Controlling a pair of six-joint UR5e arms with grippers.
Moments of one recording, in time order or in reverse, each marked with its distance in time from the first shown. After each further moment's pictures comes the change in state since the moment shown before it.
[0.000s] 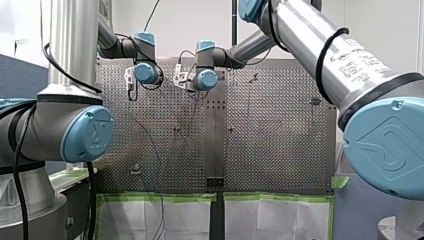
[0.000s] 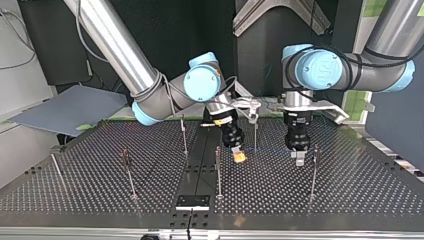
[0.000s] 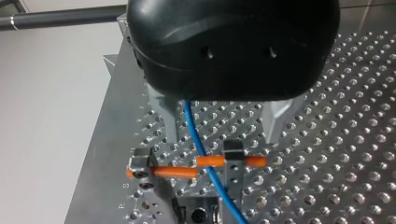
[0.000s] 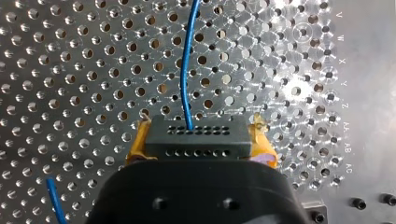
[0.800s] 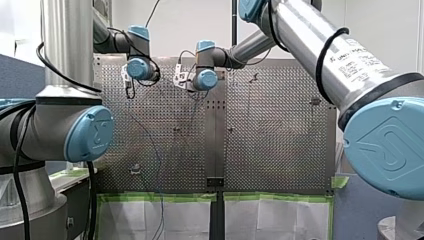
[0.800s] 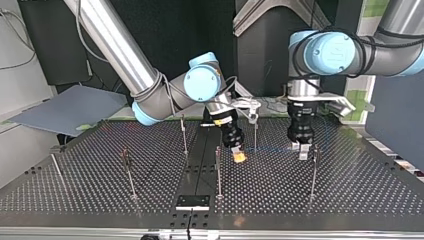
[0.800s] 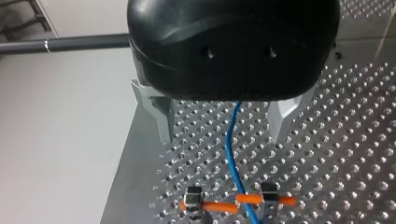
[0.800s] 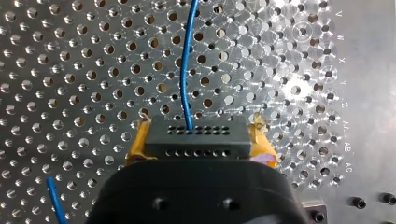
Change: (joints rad) left arm 0.021 0.083 -0.060 -0.007 0.068 -0.046; right arm 0.000 0.000 0.000 -0.001 0.002 0.000
